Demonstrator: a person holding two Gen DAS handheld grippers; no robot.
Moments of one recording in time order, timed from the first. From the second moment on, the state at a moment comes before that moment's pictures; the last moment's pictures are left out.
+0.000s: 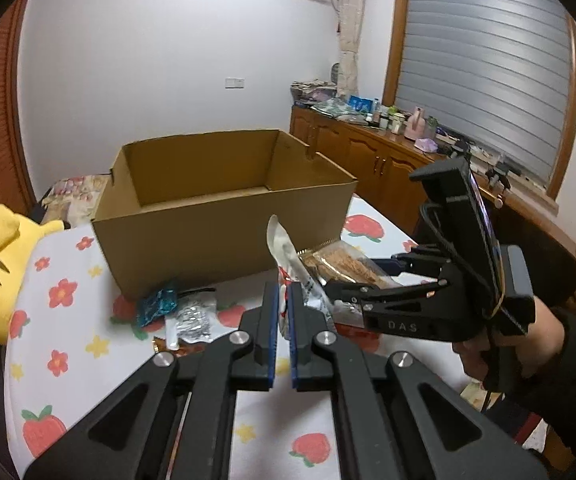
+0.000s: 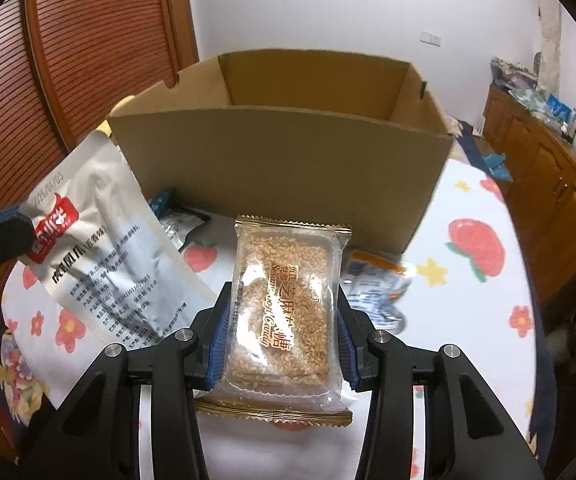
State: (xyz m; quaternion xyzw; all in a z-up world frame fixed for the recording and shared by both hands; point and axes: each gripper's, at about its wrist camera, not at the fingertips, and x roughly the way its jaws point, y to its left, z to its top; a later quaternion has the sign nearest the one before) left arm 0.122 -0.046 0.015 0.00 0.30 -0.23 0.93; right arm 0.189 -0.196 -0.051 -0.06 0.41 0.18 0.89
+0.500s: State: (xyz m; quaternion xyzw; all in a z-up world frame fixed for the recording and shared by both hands) left arm 0.121 -0.066 0.031 0.01 0.28 -0.23 0.93; right arm 0.179 -0.225 -0.027 -0.05 0.38 0.17 0.91
